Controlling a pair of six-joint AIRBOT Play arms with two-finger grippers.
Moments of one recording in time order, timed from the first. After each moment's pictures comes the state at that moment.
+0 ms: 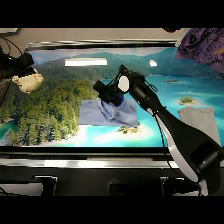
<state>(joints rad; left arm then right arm) 0.09 -1.58 2.01 1.39 -1.49 -1.83 0.59 -1.68 1.71 -1.21 0.99 2.42</state>
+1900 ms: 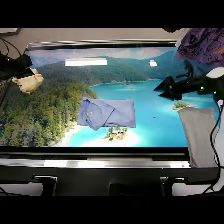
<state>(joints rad) 0.11 -1.58 2.01 1.39 -1.51 -1.83 -0.23 -1.61 1.46 -0.74 1.39 1.39</state>
